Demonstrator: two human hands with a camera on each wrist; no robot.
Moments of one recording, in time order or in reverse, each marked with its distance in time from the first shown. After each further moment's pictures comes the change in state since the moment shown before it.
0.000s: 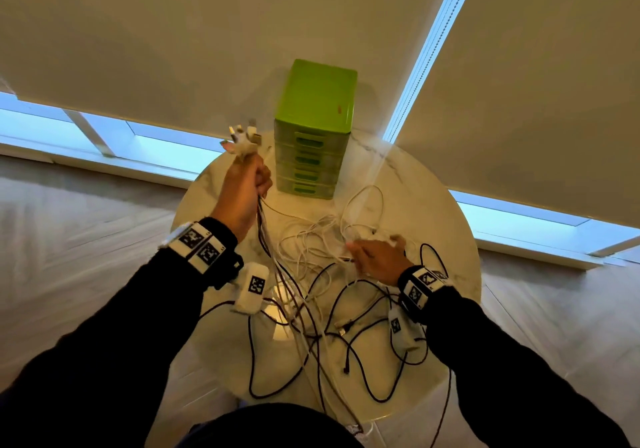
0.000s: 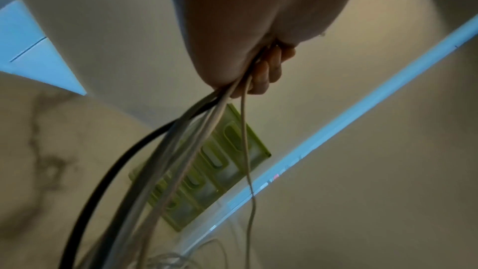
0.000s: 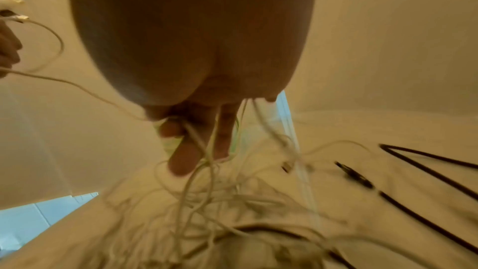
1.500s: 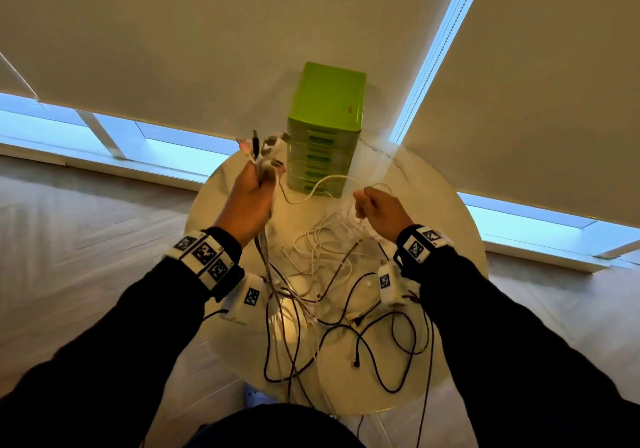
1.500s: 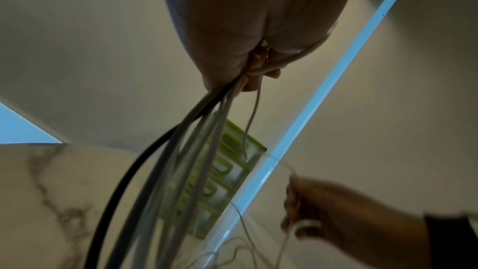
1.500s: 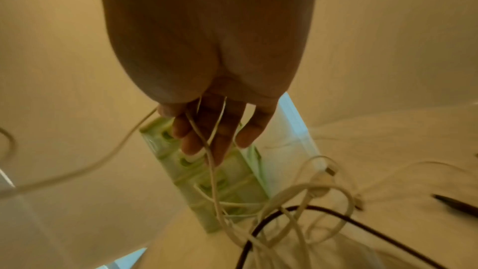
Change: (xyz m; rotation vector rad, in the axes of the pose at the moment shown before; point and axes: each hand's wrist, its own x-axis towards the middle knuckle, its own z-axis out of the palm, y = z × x) left_hand -0.037 0.012 -0.020 0.395 -0.100 0.139; right_hand 0.030 -0.034 -0.046 0.371 0.327 -0.132
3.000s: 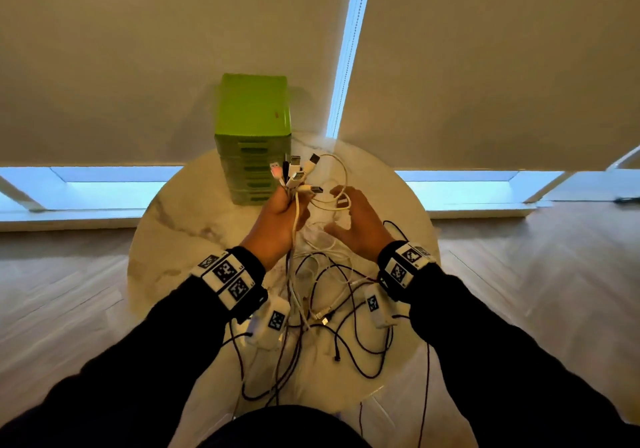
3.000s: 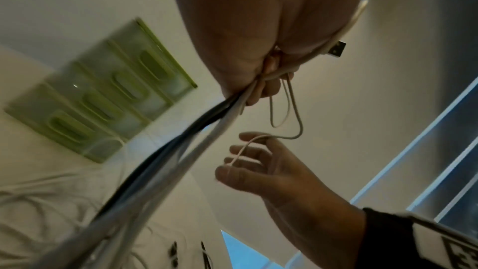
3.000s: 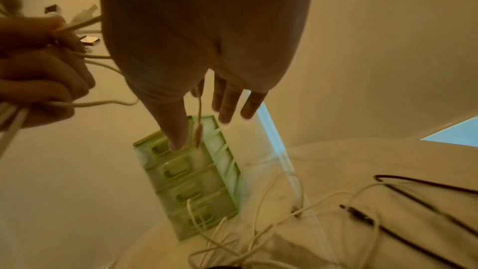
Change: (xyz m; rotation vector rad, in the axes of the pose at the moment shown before) left_hand -0.017 0.006 0.103 -0.267 -0.442 -0.054; right_hand -0.066 0.021 -0.016 0.103 0.199 -0.013
